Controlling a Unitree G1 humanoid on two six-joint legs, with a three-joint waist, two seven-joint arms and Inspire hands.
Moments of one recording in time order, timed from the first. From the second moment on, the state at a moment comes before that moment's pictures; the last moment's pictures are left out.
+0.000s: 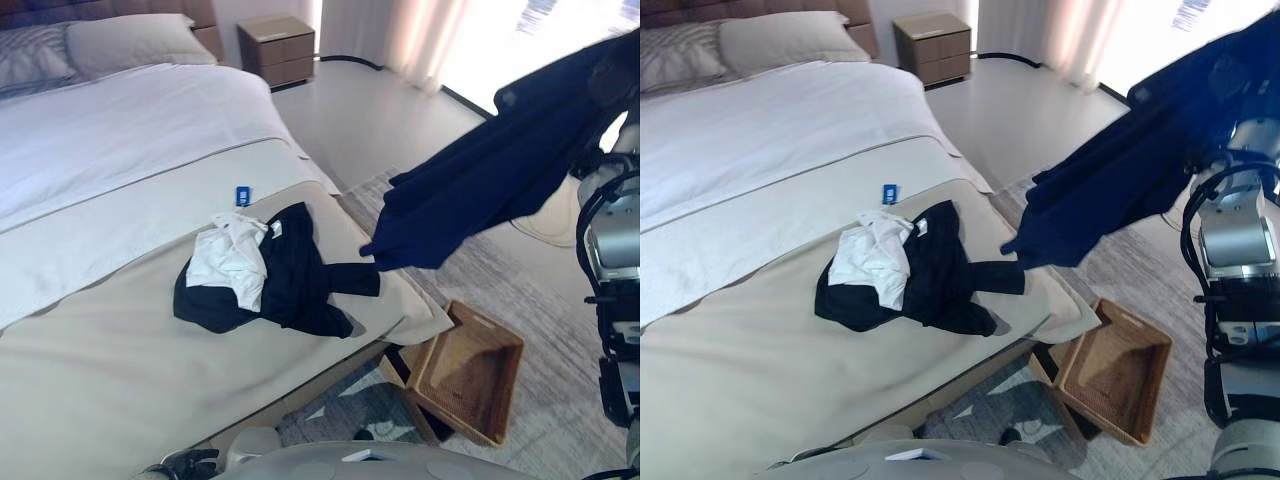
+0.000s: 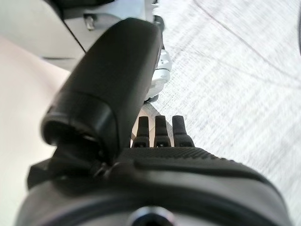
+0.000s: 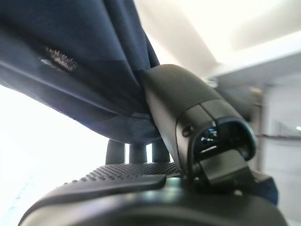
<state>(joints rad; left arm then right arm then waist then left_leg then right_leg) 0.11 0.37 -0.21 1.15 -0.06 0.09 -0.20 -0.53 -0.85 -0.03 0.23 -0.02 0.21 -0.54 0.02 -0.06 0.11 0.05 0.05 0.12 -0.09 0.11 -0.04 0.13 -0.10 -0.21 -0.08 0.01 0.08</state>
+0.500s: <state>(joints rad) 0.03 0.36 -0.32 1.11 -0.06 0.08 -0.21 -0.50 -0.85 0.06 0.50 -0.06 0.26 -0.38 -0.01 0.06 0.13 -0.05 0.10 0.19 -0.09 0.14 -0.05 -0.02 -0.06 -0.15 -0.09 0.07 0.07</state>
